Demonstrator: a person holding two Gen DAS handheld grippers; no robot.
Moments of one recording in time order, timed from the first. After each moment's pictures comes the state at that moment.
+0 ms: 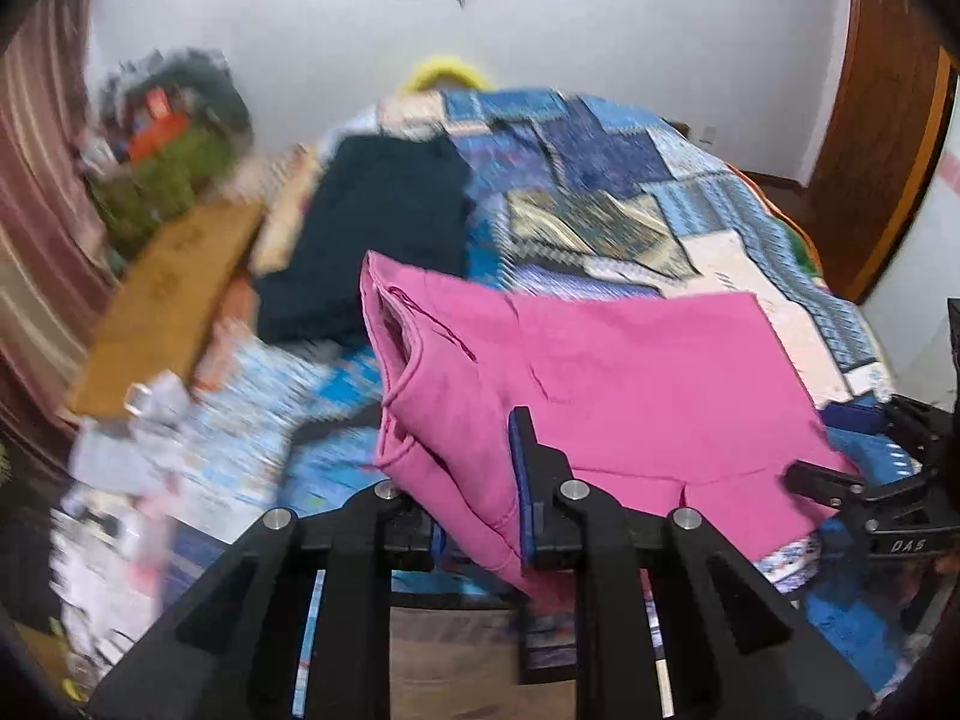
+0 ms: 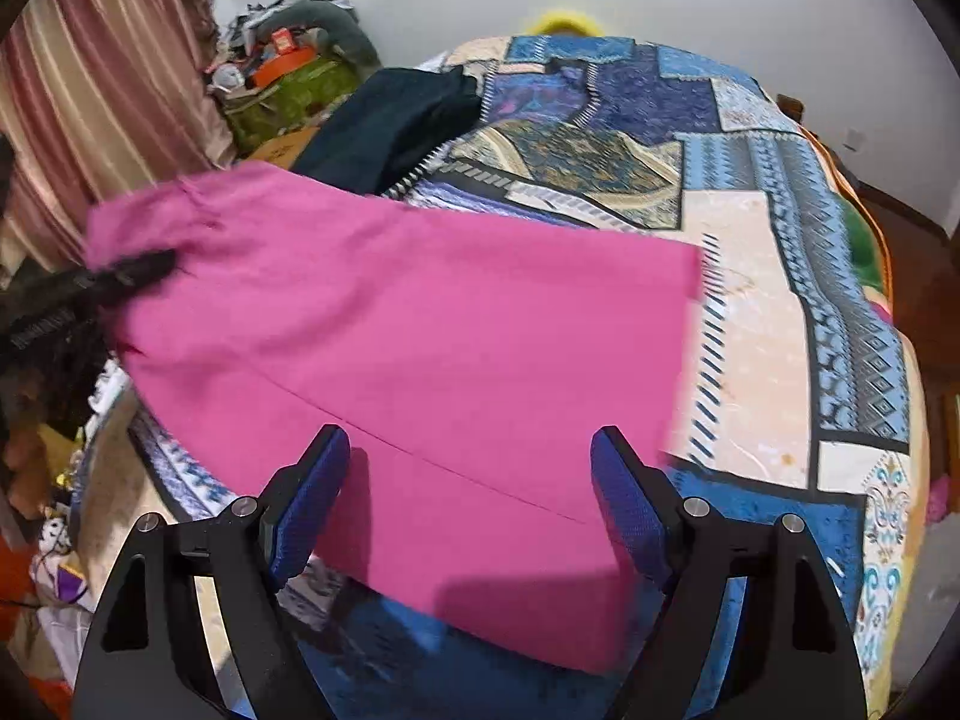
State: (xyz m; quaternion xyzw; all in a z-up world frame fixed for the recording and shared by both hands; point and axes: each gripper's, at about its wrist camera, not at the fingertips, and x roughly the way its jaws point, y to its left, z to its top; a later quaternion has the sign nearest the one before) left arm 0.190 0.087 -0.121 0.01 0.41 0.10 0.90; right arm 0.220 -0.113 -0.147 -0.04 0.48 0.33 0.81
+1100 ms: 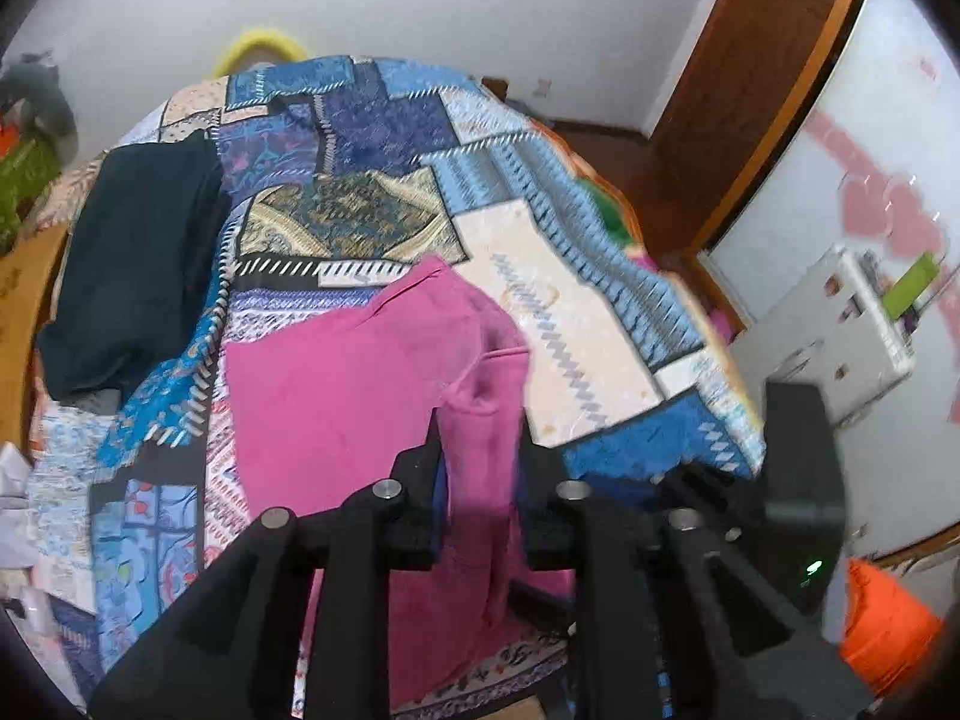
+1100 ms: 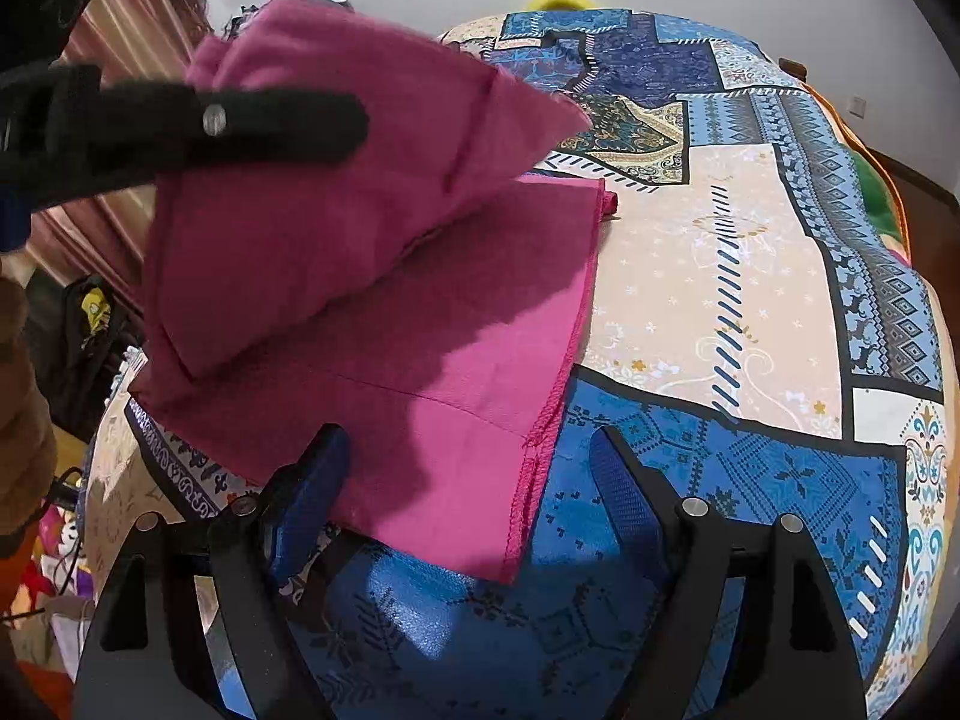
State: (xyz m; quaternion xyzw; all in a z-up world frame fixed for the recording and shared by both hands) left arm 0.258 -0.030 -0.124 -0.03 0.49 -0.12 0.87; right arm 0.217 -0.119 -0.167 -0.01 0.50 0.34 0.80
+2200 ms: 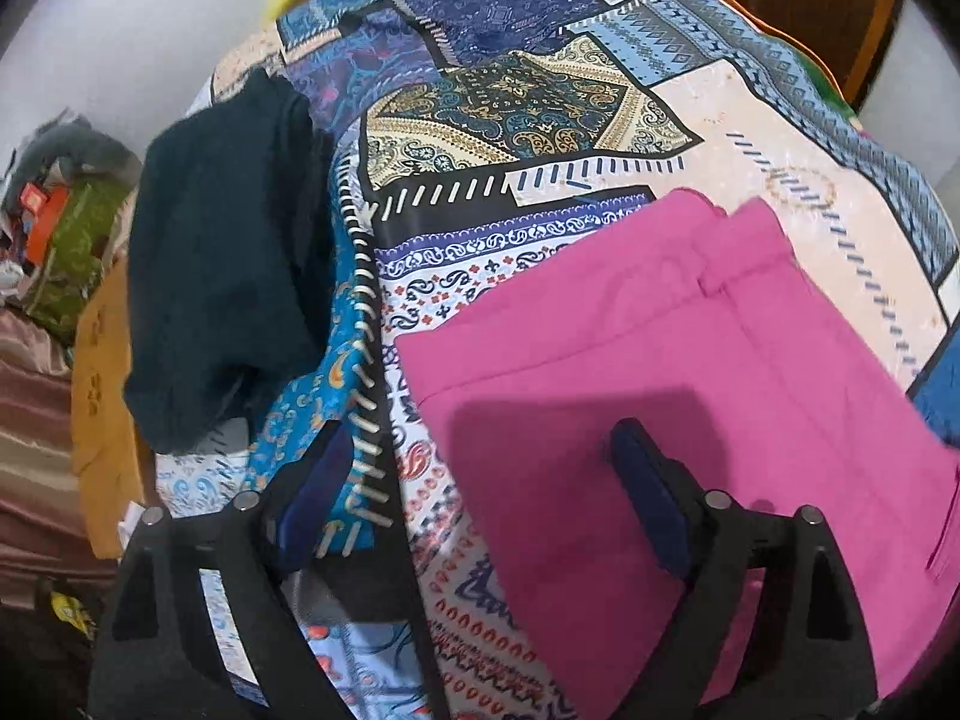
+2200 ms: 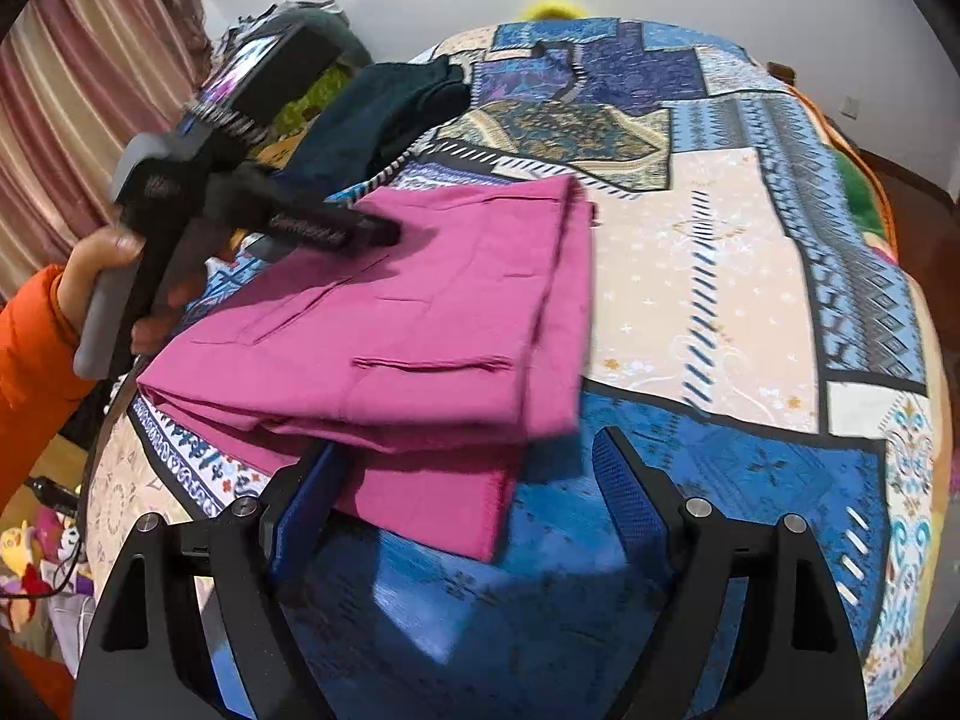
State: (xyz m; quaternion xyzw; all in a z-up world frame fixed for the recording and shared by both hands) left arm 0.343 0.038 -0.217 0.14 0.57 0.00 0.81; right arm 0.218 -0.136 -0.162 0.00 0.49 0.33 0.81
